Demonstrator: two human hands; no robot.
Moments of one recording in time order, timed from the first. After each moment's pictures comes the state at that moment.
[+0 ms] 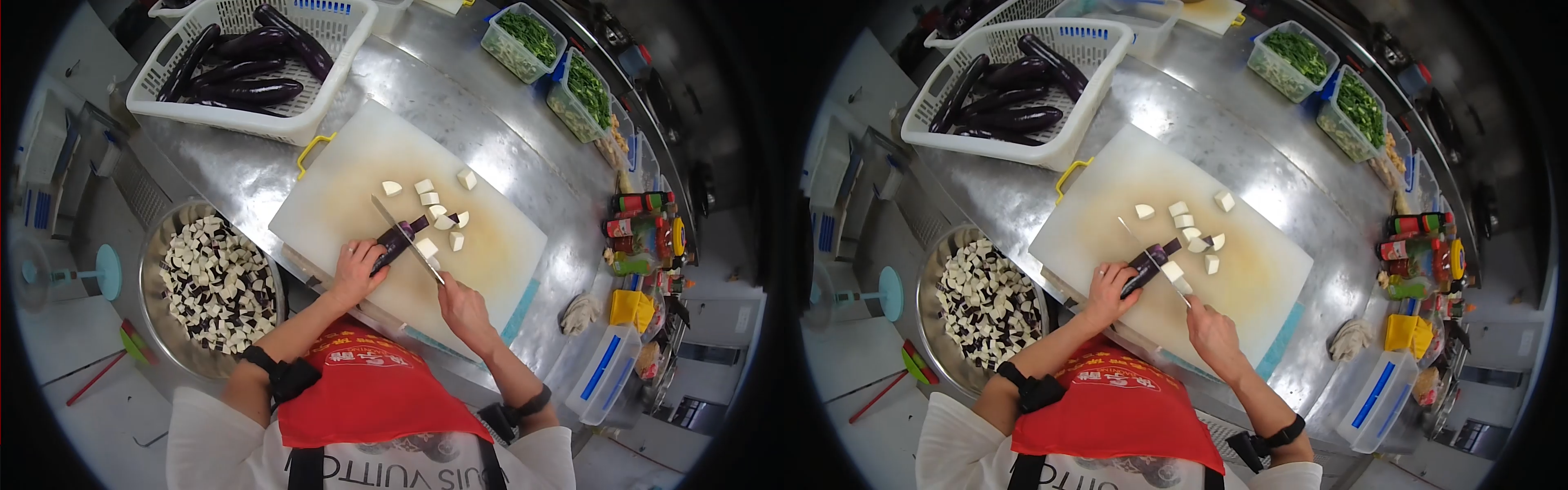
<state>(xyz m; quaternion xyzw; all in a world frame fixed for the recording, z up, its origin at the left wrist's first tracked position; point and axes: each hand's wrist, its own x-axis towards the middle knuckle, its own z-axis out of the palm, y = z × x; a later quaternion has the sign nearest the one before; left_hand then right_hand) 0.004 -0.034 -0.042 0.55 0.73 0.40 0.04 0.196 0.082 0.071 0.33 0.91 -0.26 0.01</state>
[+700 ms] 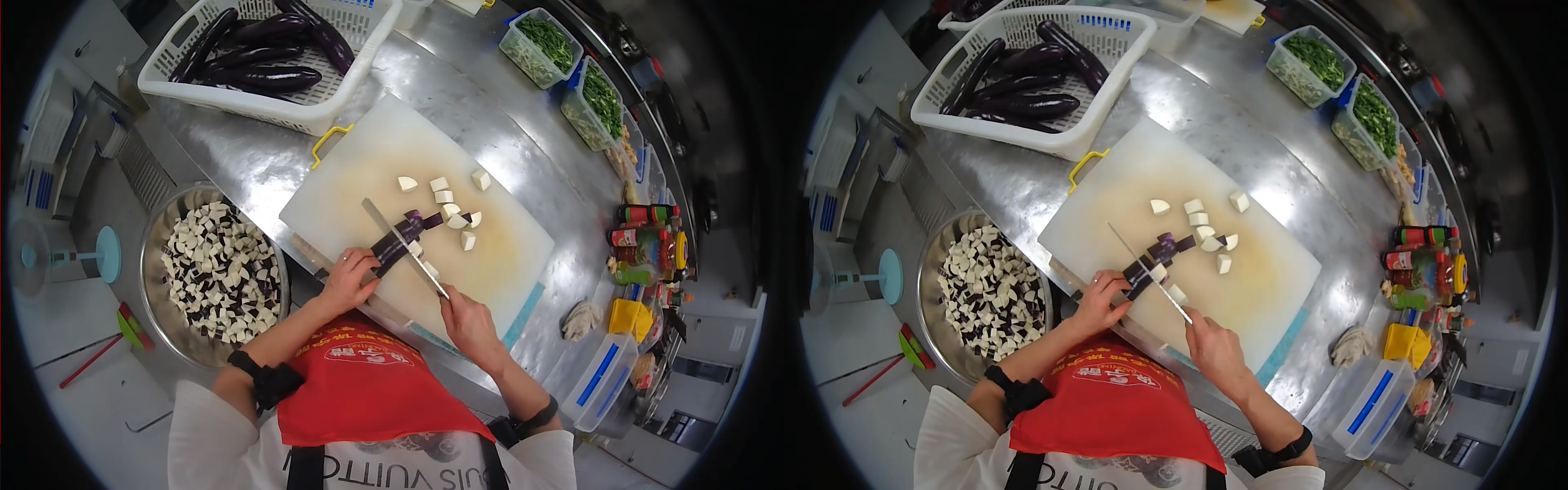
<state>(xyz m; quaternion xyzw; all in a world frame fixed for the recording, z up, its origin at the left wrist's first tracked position) -0.007 -0.079 -0.039 0.55 0.69 0.45 0.12 0.189 0.062 0.093 0.28 0.91 -0.30 0.02</state>
